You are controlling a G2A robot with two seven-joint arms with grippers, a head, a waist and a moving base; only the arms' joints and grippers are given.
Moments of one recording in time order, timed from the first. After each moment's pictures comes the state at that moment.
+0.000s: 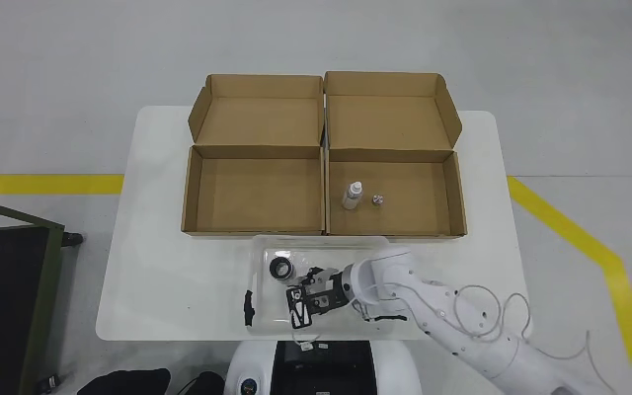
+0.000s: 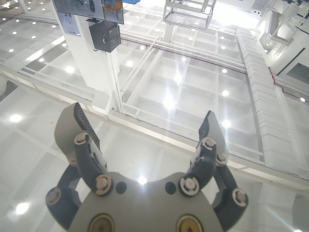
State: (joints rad) left arm -0.37 -0.34 -0.25 -1.16 3.07 0.41 0.06; right arm -0.94 -1.15 0.63 -1.68 -1.39 -0.89 0.44
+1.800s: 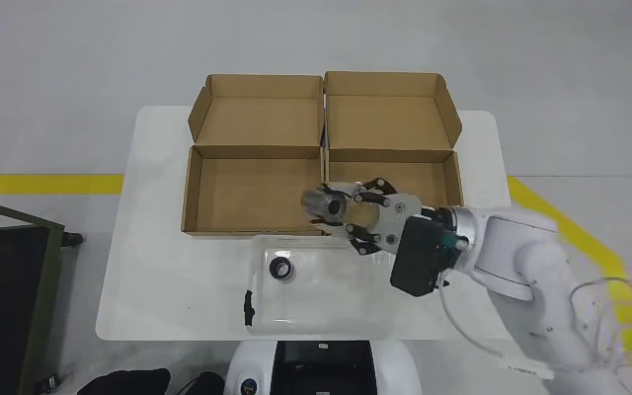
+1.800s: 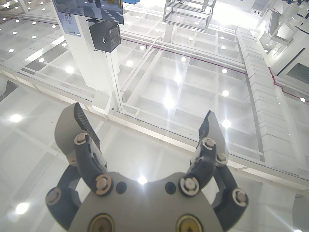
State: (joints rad) left arm -0.37 -0.34 -0.25 -1.16 3.07 0.41 0.06; right arm -1.06 -1.07 1.23 -2.14 -1.20 -0.78 0.06
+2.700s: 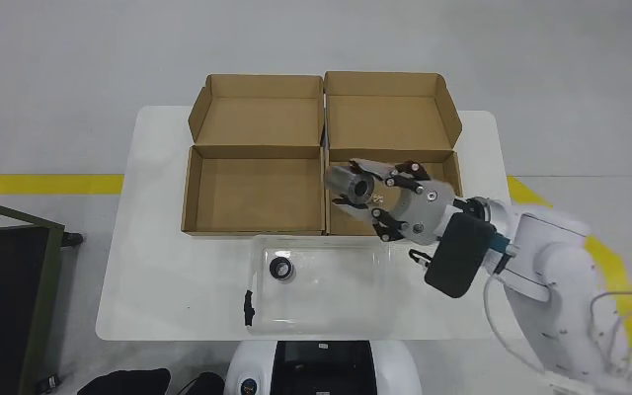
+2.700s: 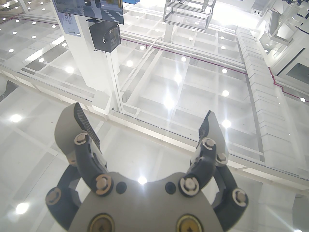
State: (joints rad) left arm -0.37 -0.34 -0.25 -1.16 3.07 0.41 0.06; right arm -1.09 -1.07 1.28 -2.14 -1.27 -0.77 -0.06
